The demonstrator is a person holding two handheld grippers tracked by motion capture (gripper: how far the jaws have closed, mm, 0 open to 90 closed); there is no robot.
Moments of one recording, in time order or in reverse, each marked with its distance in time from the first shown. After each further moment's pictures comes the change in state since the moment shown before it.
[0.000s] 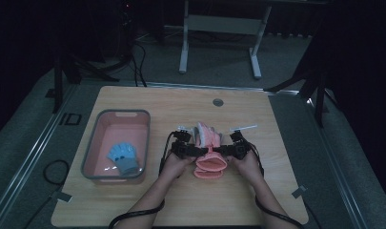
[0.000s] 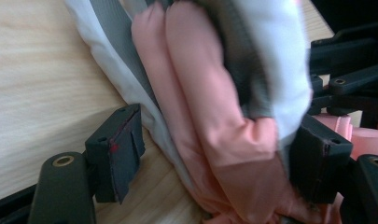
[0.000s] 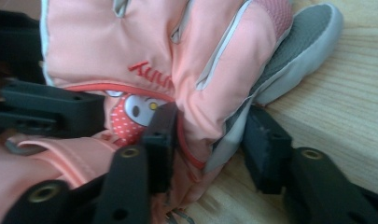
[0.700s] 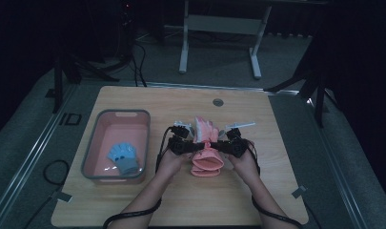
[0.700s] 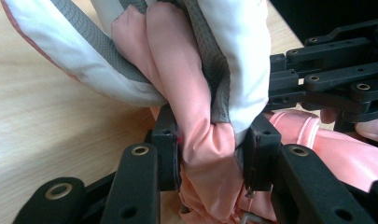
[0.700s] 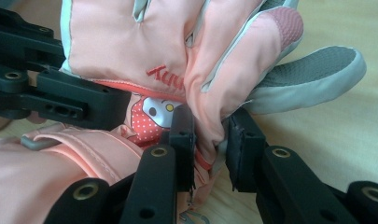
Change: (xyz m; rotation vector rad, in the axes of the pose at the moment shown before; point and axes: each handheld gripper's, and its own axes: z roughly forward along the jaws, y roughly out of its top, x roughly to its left) left arm -0.020 0.016 -0.041 -0.031 -0.004 0.082; right arm 0.043 0.012 -0.018 -0.088 -0.102 -0.107
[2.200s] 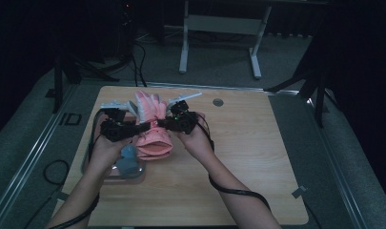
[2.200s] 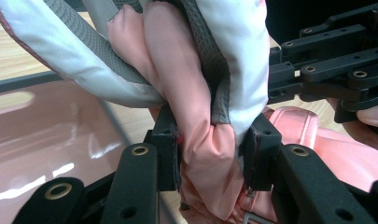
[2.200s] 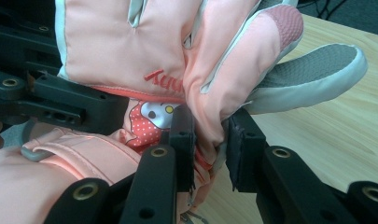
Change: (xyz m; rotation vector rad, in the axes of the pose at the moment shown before) left arm 0.046 0.010 -0.189 -0.152 0.155 0.047; right arm 0.157 0.117 0.026 -0.066 0.109 -0.198
